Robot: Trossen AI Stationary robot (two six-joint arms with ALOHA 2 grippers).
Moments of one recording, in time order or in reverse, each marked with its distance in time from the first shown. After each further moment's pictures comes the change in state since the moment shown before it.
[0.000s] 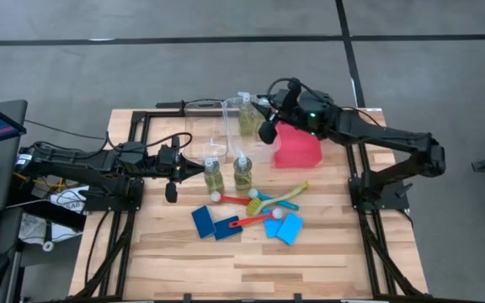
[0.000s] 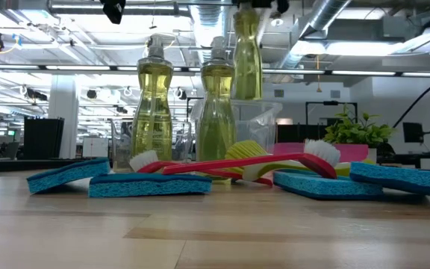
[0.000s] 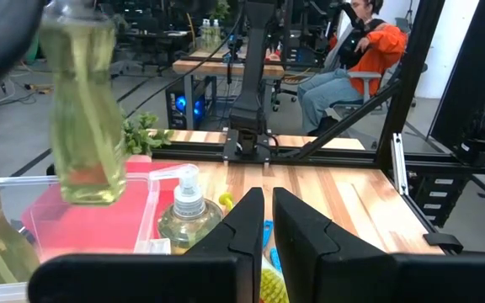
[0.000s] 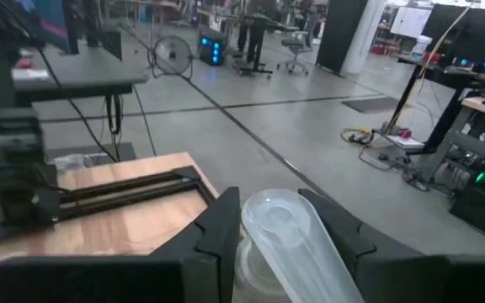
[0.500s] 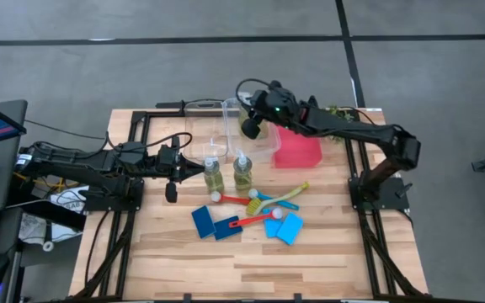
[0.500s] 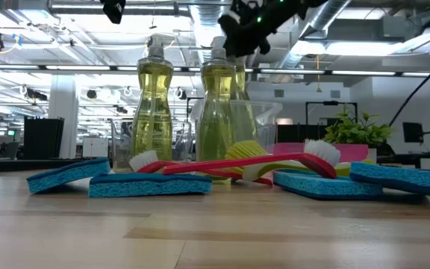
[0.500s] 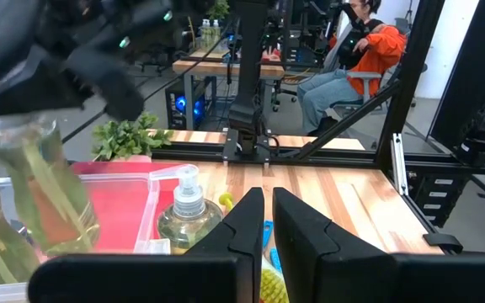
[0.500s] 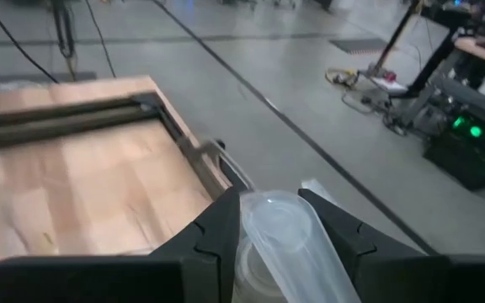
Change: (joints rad) left arm 0.000 0.000 0.000 0.001 0.000 0.000; right arm -0.117 0.220 0.000 0.028 -0.041 -0.006
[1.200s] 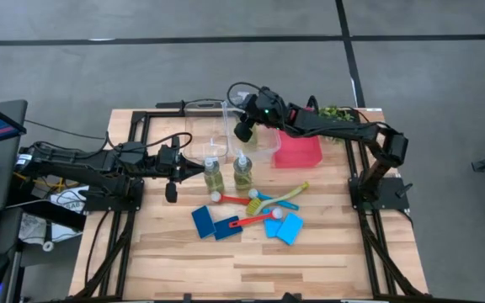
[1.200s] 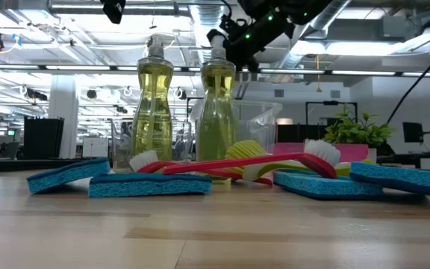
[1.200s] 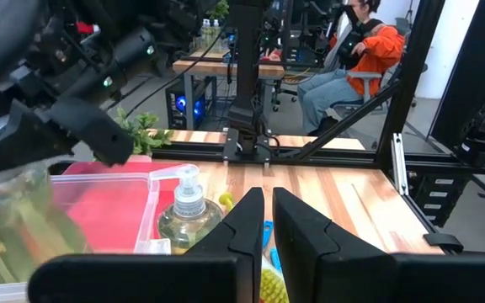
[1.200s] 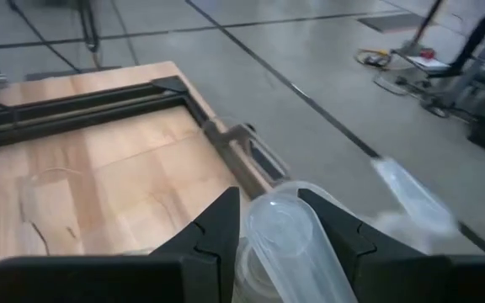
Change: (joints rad) left arm 0.000 0.000 0.000 0.000 0.000 0.000; right arm -0.015 0.112 -0.001 0.090 -0.107 0.068
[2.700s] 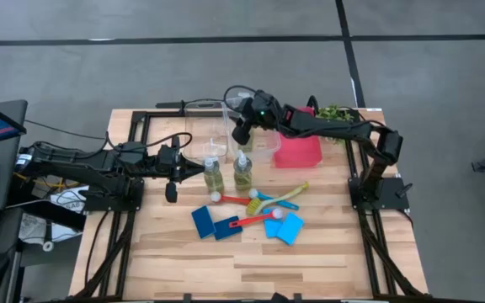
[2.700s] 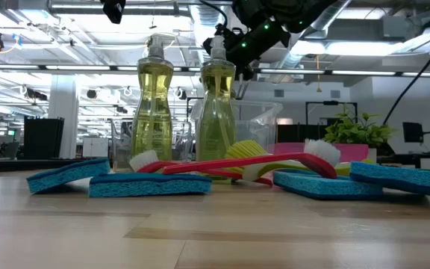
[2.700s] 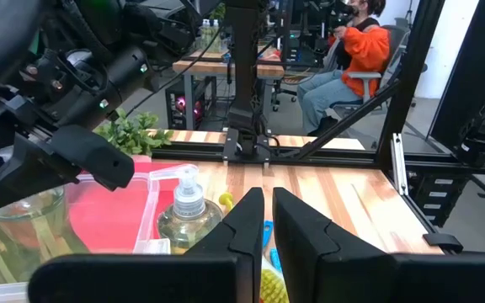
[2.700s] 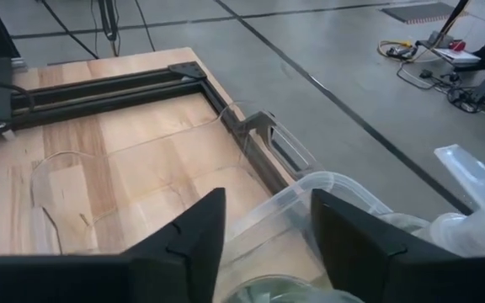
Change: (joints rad) left arm 0.000 0.000 0.000 0.000 0.000 0.000; right arm 0.008 0.062 0.002 0.010 -0.050 -0.001
